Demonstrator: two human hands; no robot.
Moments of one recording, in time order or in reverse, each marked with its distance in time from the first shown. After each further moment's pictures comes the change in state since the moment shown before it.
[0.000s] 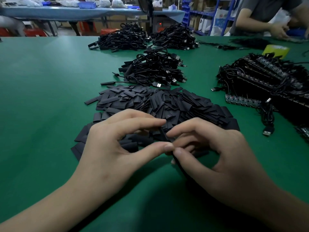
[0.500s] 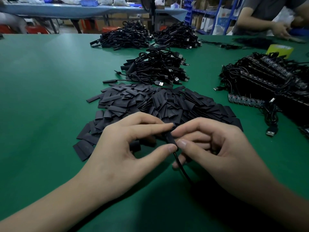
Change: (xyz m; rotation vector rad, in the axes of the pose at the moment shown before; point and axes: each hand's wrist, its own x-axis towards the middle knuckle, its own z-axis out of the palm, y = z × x) left_hand -0.005 0.000 0.005 -0.058 -0.123 -0.114; right_hand 0.003 0.009 0.003 0.390 -0.022 0.276
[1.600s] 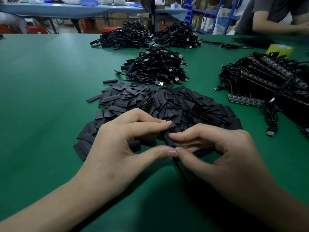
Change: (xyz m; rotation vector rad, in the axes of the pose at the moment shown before) left_hand 0.004 0.005 -0.004 0.031 0.045 0.069; right_hand -0.004 -0.005 0.003 -0.422 0.099 -0.306
